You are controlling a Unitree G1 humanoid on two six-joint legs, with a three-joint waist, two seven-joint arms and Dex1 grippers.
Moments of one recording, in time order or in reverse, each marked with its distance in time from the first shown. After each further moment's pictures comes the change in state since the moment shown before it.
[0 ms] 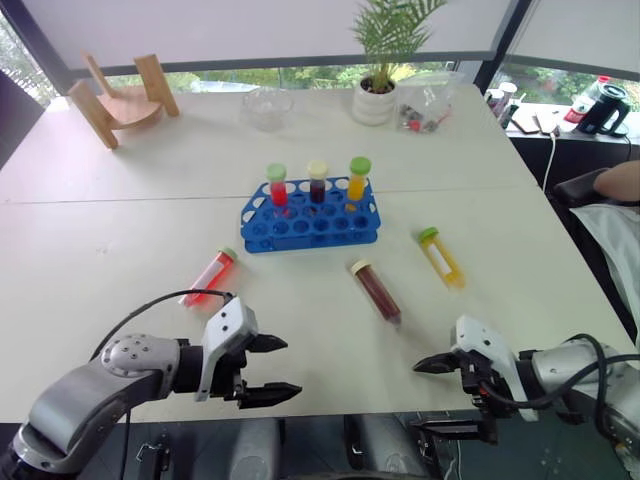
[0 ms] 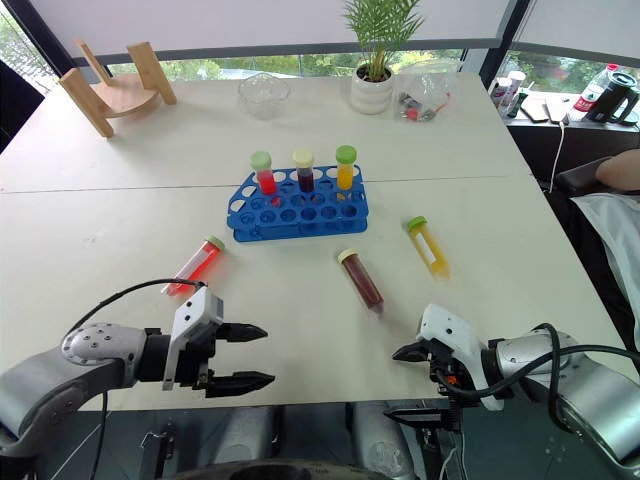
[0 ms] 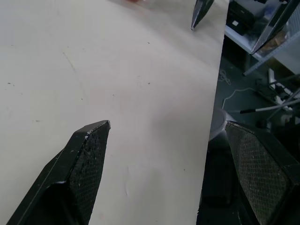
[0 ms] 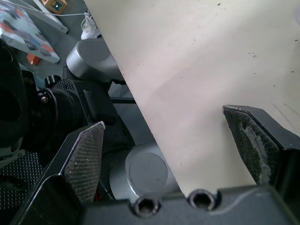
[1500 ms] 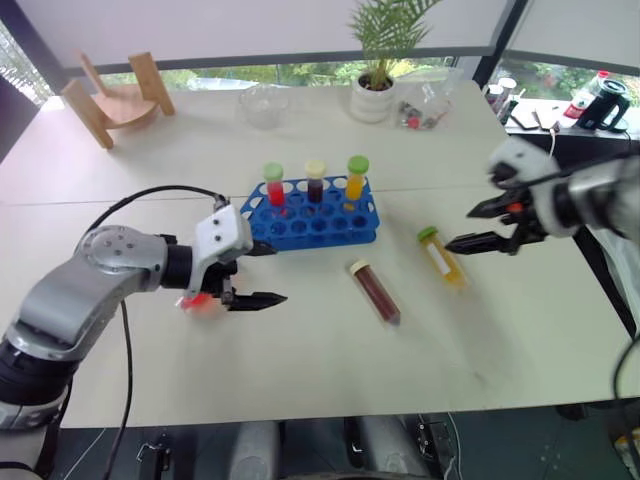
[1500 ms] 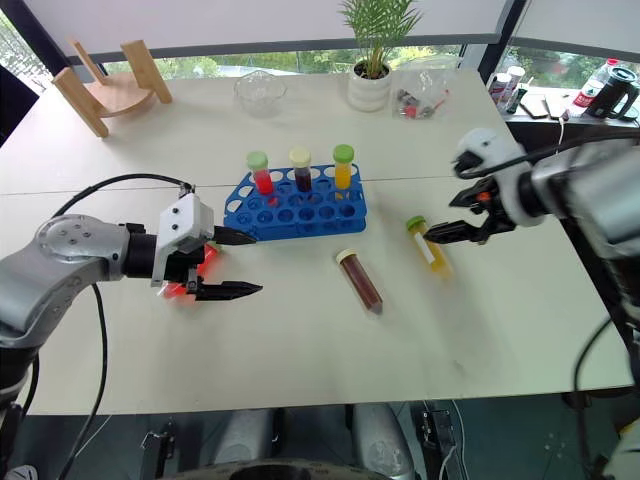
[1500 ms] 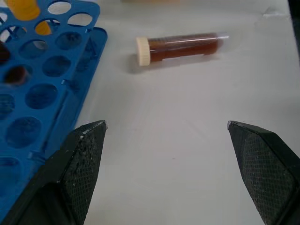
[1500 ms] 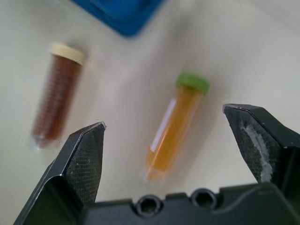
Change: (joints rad) left arm -0.543 0.119 -0.070 0.240 0.180 -0.111 -0.167; right arm -1.226 -0.003 0.506 0.774 -0.221 0.409 0.085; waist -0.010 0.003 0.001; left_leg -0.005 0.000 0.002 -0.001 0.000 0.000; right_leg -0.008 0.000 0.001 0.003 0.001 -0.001
